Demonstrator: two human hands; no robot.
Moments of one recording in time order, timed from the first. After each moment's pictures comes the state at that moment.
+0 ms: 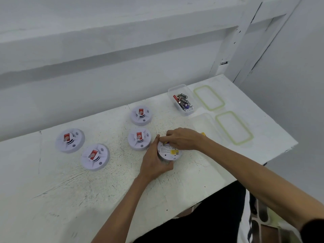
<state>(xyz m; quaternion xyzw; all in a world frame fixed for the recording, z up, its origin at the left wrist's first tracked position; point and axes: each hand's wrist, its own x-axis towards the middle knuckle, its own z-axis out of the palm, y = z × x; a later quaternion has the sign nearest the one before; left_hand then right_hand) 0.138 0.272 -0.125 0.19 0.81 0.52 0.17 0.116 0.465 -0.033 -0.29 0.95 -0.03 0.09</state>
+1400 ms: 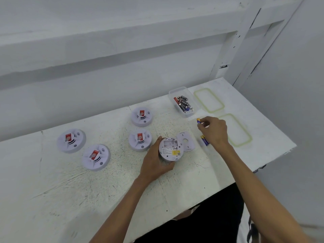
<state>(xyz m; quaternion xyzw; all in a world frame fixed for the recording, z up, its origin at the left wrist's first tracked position) 0.146 0.267 -0.106 0.21 0.84 0.49 0.13 0.155 0.529 -0.014 0.28 0.89 -0.33 -0.13</state>
